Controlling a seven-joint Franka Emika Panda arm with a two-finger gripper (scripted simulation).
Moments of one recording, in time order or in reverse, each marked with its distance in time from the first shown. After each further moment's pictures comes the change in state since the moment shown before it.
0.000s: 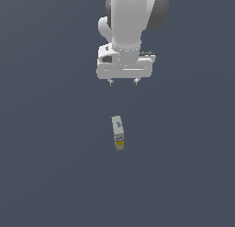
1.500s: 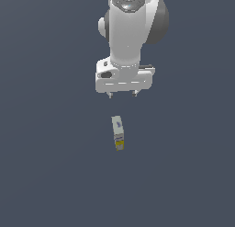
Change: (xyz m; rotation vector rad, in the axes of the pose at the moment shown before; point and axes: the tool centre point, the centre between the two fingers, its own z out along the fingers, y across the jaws) arm 0.048 0.005 0.019 0.007 0.016 -0.054
